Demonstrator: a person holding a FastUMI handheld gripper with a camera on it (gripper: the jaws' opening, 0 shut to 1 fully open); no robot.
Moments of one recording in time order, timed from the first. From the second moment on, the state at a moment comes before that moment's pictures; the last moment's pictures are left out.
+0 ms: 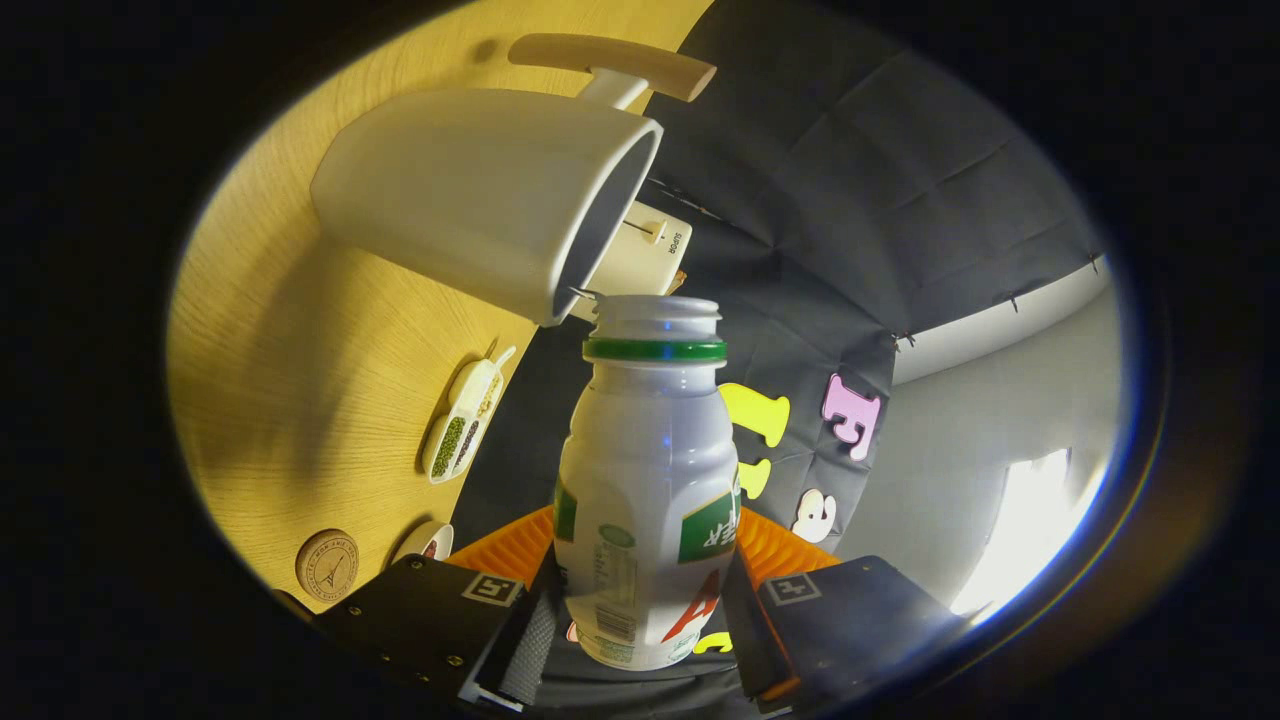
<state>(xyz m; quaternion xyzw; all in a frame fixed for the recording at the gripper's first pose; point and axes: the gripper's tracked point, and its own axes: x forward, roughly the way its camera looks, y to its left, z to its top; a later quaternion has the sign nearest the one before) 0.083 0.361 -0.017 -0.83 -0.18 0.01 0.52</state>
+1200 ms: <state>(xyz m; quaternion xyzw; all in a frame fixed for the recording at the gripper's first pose) 0.104 0.351 -0.052 -0.72 -0.11 0.09 0.68</state>
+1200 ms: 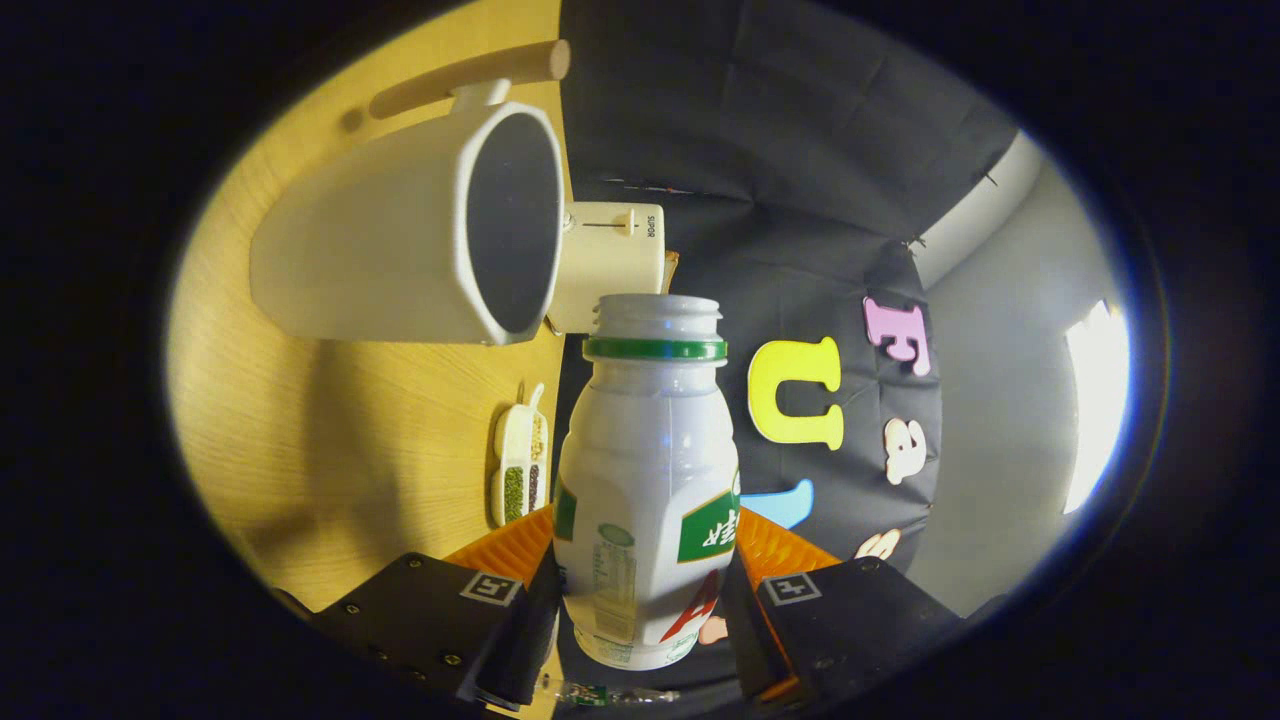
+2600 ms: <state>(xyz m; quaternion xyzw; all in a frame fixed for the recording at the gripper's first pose) 0.126 0.282 0.010 -0.23 -0.06 0.10 0.97</state>
